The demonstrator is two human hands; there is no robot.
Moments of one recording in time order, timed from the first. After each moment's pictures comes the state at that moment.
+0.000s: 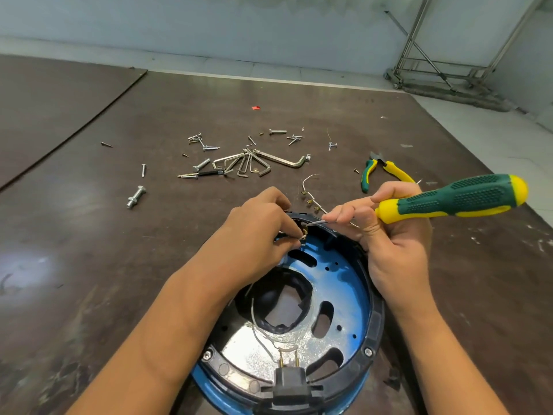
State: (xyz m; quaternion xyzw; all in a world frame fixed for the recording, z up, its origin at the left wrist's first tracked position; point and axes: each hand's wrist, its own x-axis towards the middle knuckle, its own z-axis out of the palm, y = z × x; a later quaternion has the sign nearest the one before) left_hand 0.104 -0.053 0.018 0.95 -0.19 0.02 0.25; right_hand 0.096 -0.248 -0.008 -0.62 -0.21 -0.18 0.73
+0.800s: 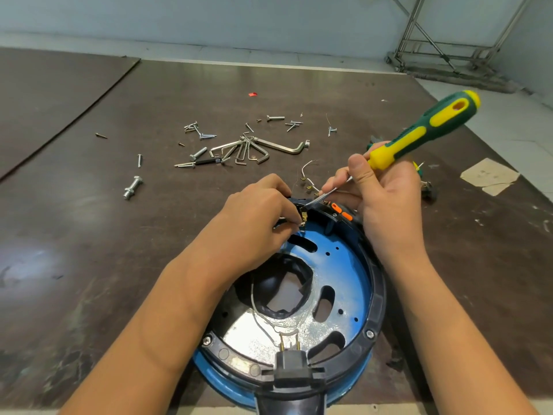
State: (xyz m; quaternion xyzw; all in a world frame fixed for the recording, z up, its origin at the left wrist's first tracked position) left_hand 0.103 -0.054 0.018 0.95 -0.21 0.03 0.23; right_hand 0.126 -0.243 0.003 -0.66 -0.11 -0.15 0.73
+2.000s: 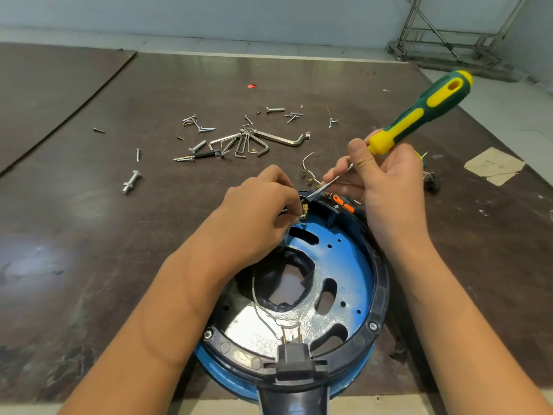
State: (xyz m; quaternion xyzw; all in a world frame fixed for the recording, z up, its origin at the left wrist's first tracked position) left_hand 0.103 -0.056 0.019 0.95 -0.19 0.02 0.23; right_hand 0.129 -0.241 0.008 -0.66 -0.07 -0.14 0.74
